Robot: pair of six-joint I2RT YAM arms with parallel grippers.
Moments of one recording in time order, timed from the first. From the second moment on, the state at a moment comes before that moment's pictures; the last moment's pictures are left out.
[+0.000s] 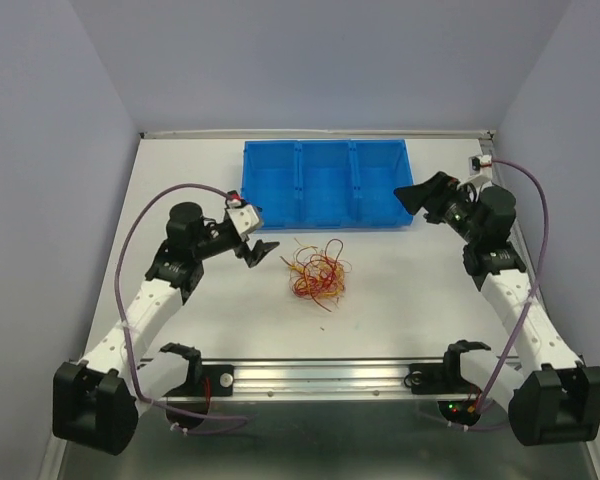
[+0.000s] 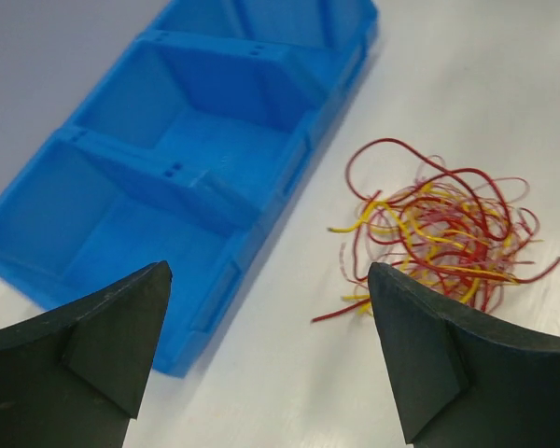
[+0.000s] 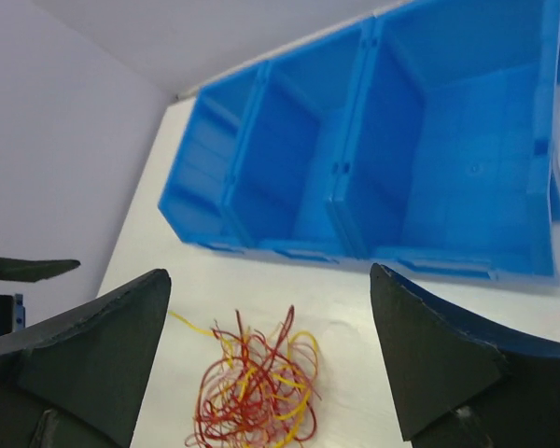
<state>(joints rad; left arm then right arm) -0.24 0.96 0.63 0.12 0.72 0.41 0.05 0.96 0.76 0.13 -0.41 0.64</state>
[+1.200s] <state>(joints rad) -0.43 1.50 0.83 0.05 0.76 0.43 0.21 0.97 0.65 0.08 -0.43 0.53</state>
